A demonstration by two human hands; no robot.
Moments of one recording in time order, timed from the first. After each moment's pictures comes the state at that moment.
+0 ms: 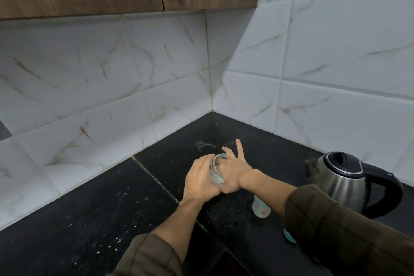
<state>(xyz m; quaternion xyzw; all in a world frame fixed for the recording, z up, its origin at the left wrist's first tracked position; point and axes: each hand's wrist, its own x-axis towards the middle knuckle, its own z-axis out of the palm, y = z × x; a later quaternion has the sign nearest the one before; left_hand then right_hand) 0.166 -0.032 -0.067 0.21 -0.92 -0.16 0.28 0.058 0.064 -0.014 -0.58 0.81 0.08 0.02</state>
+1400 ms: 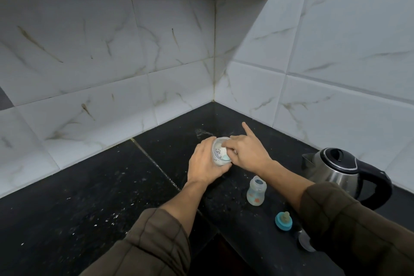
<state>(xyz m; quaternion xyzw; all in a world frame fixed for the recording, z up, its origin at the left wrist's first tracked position) 0.157 -0.018 -0.059 0.25 -0.88 -0.25 0.31 0.029 0.097 -0.007 -0.61 0.76 -0.12 -0.17</state>
